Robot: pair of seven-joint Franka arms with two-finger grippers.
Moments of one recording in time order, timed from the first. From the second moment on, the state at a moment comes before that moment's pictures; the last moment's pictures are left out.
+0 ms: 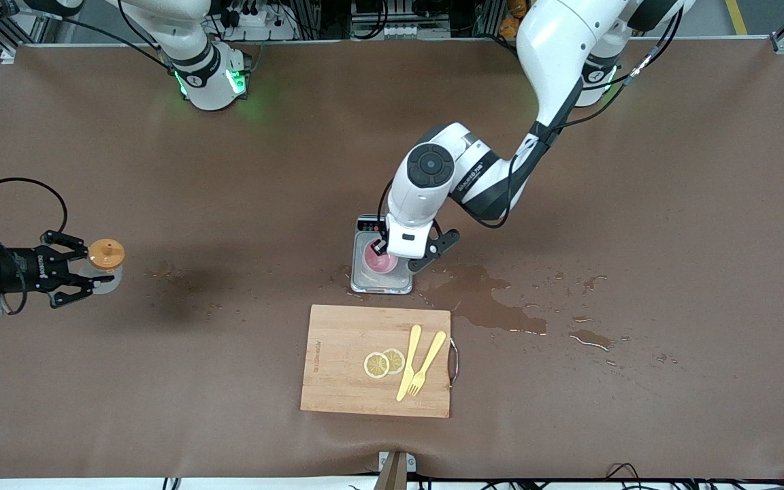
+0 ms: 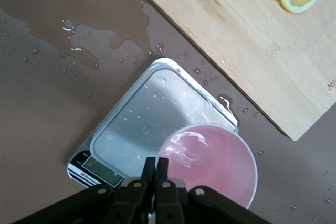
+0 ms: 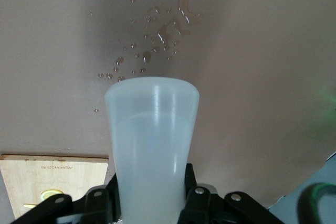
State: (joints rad) left arm -0.59 0.68 -0.23 -1.47 0.03 2.27 -1.44; right arm -0.25 0.57 0.04 -1.31 0.42 1.46 1.10
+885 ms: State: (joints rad) left arm -0.59 0.69 -0.23 -1.46 0.08 2.27 -1.47; right arm -0.01 0.53 0.04 -1.31 0.21 1.51 1.41
